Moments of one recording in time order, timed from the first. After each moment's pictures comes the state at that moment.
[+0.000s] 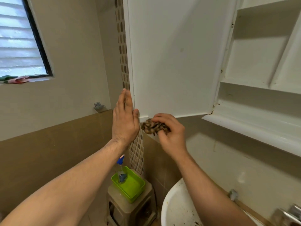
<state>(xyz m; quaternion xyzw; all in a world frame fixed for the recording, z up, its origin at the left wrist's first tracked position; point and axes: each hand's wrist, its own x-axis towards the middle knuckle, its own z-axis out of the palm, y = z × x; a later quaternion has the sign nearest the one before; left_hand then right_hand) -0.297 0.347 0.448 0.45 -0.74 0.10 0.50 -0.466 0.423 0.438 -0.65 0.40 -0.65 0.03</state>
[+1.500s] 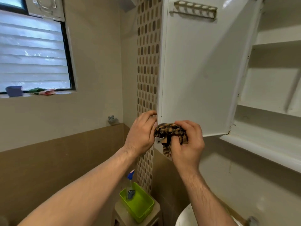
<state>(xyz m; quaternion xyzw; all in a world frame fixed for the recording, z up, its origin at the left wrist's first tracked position) -0.260 0.384 0.492 0.34 -0.82 0.08 0.45 -0.412 0.462 0.481 -0.54 0.41 -0.73 -0.10</state>
